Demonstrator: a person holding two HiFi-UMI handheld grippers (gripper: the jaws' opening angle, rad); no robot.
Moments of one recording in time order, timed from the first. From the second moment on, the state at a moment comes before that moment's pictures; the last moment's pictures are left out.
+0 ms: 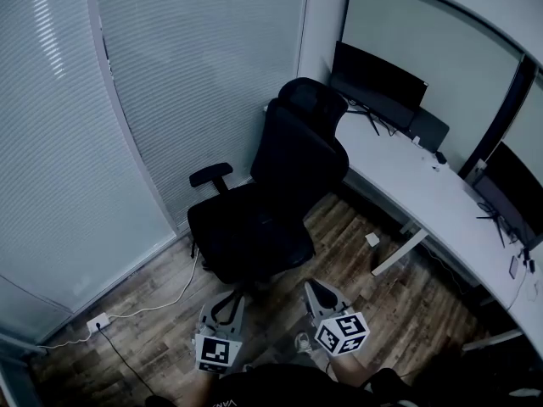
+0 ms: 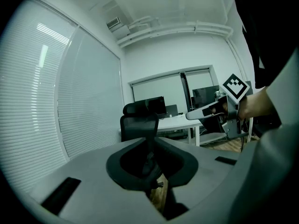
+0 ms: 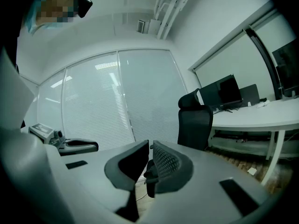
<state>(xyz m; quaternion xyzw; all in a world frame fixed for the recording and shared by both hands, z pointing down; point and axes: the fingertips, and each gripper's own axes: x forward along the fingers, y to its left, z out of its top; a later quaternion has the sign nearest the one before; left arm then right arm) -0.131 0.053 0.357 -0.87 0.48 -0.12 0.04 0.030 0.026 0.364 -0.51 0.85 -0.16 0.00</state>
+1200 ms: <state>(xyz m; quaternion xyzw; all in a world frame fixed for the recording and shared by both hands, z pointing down) -0.136 0.132 0.350 -0.89 0.43 -0.11 0.03 0.011 0.117 0.362 -0.53 0.83 -0.14 0.00</state>
